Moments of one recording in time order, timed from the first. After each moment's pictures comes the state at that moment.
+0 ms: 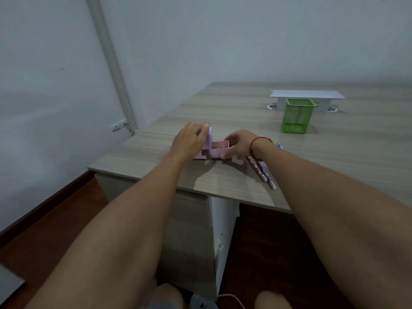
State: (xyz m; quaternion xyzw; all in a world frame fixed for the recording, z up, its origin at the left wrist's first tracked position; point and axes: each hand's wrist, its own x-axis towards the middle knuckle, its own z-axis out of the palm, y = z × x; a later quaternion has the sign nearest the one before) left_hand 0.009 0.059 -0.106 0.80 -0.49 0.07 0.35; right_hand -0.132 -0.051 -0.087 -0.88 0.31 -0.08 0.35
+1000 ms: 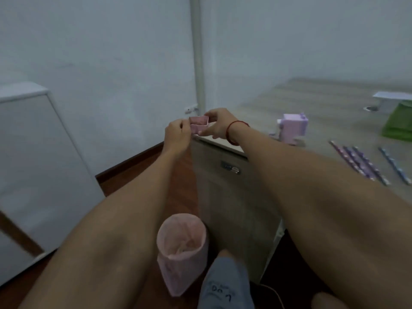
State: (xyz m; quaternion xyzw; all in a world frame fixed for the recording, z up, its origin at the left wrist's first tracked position) left_hand 0.068 0.315 -0.114 0.81 -0.19 0.11 0.54; right_hand 0.005 0.194 -0.067 -0.89 0.10 -0.11 0.43
